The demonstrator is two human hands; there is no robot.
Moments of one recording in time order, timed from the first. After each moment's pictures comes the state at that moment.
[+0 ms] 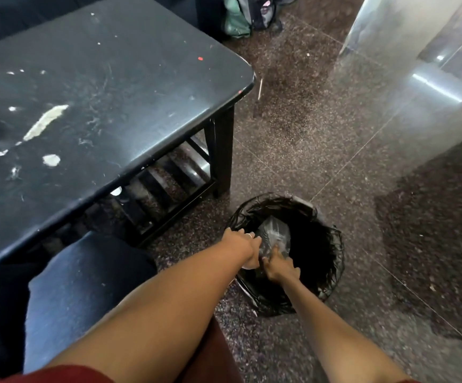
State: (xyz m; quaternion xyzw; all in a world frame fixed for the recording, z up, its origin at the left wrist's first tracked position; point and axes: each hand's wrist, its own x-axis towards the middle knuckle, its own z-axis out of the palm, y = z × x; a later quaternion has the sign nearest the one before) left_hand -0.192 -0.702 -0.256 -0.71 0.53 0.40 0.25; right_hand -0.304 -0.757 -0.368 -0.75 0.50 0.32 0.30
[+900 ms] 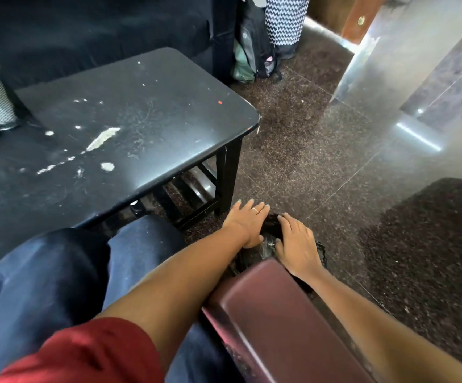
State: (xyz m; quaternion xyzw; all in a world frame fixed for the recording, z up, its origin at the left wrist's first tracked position) left_hand -0.185 -0.693 -0.187 -0.79 0.57 0.21 0.10; right_hand -0.323 -0.782 -0.251 -0.96 0.29 0.01 0.05
